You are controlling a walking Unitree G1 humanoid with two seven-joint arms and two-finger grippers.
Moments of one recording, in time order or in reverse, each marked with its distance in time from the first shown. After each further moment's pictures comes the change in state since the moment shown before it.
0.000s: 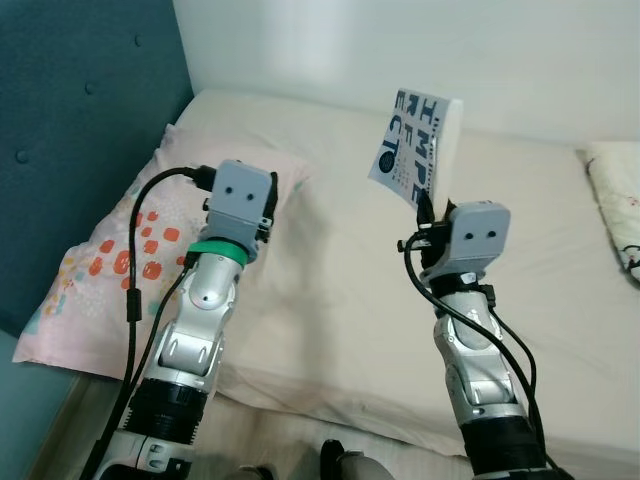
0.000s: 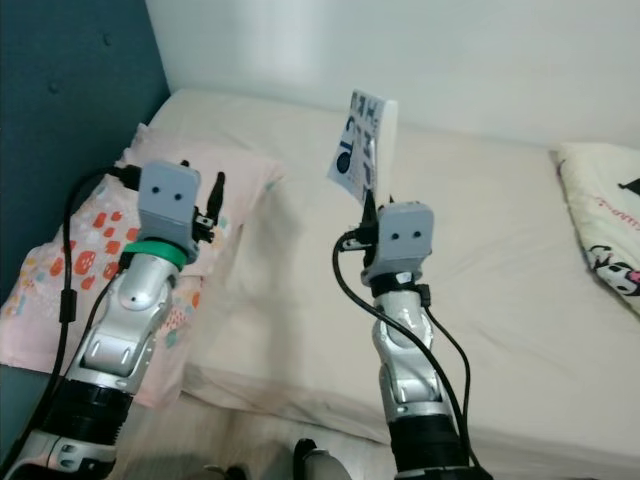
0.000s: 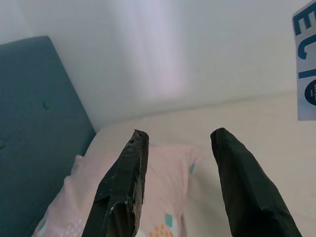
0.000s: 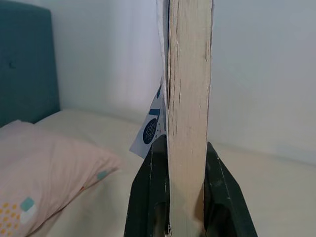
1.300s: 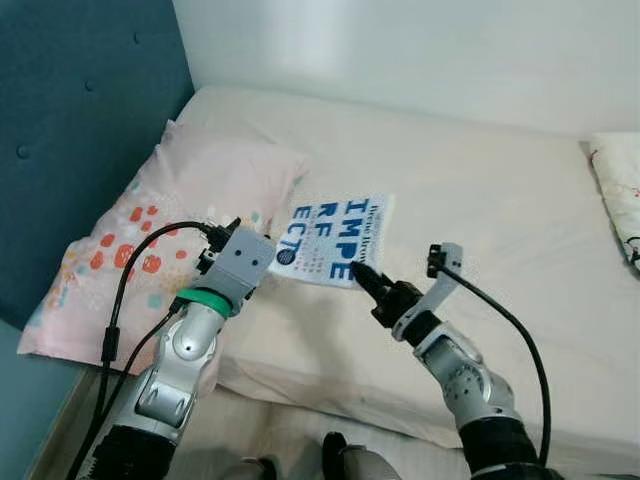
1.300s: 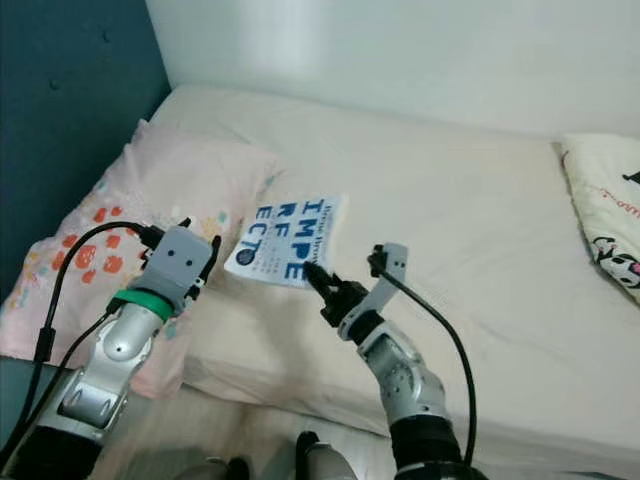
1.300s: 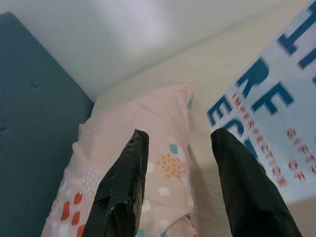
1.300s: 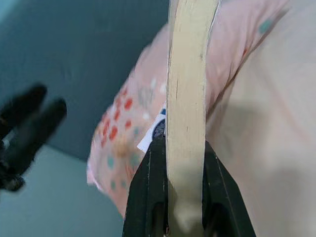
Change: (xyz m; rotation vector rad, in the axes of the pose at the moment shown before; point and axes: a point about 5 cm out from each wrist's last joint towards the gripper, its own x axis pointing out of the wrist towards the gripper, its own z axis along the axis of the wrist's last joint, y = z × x) left arm -0.044 0.004 -0.047 0.214 0.138 -0.128; right arm -0.034 0.024 -0.070 0.780 0.521 0.463
